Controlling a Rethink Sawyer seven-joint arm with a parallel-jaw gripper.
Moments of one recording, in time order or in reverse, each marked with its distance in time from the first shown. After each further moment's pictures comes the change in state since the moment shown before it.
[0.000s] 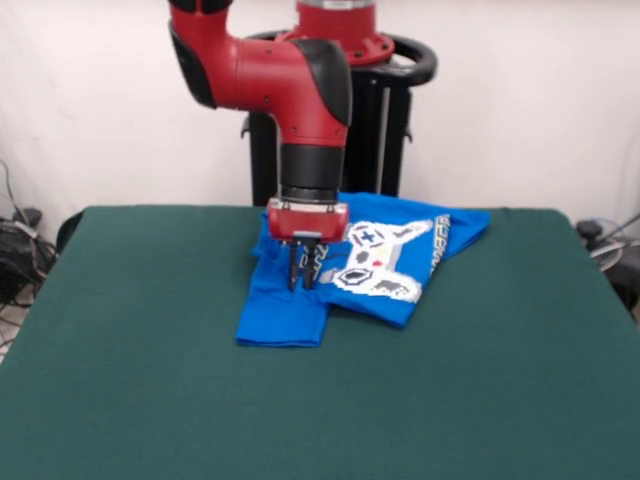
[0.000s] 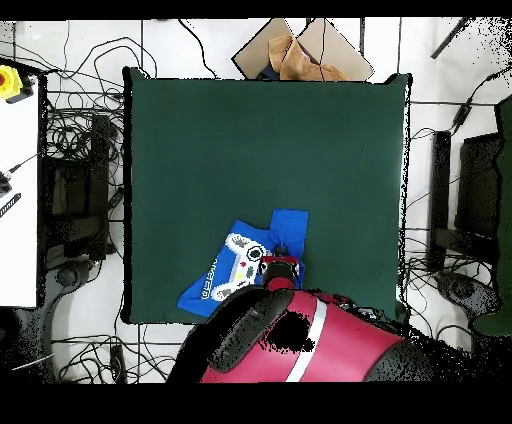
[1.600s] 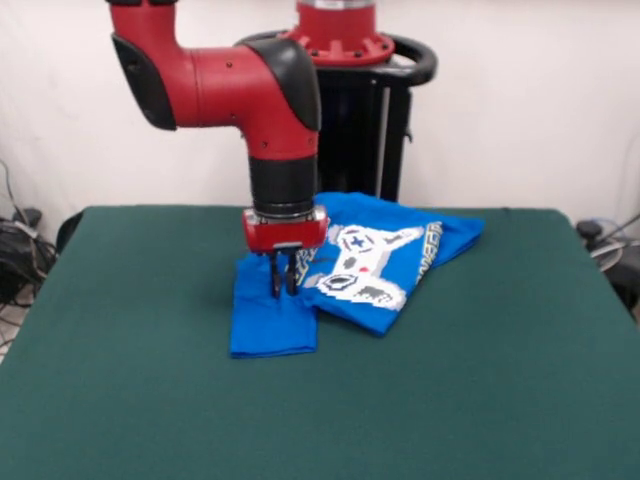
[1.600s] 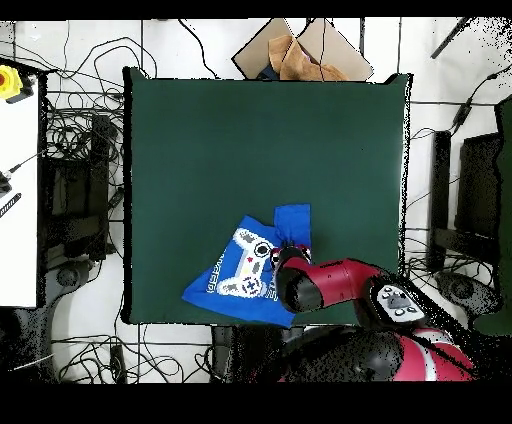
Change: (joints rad) arm -0.176 -0.133 0.245 -0.130 -0.310 0.518 0.000
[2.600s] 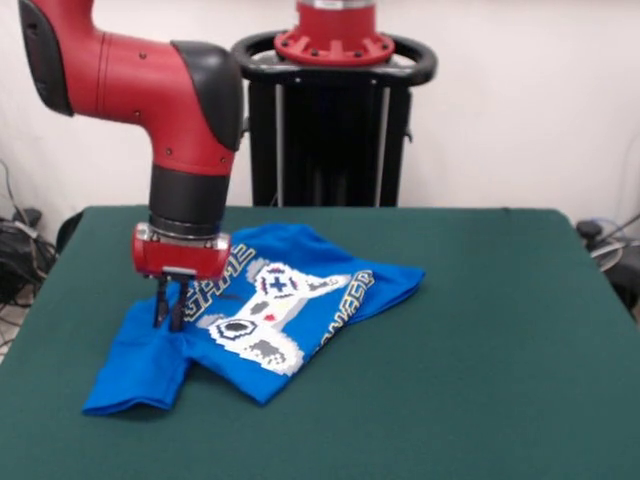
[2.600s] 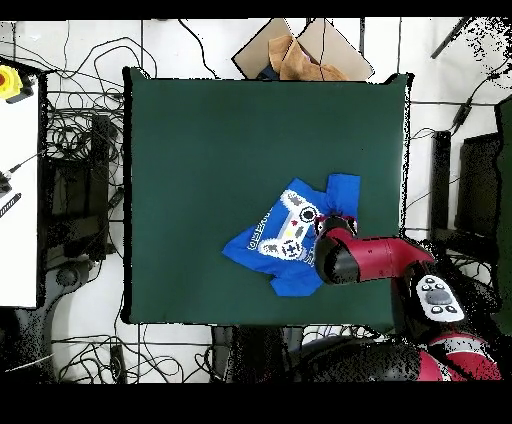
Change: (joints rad) arm -0.056 -0.020 -0.032 -0.195 0.000 0.060 0.000
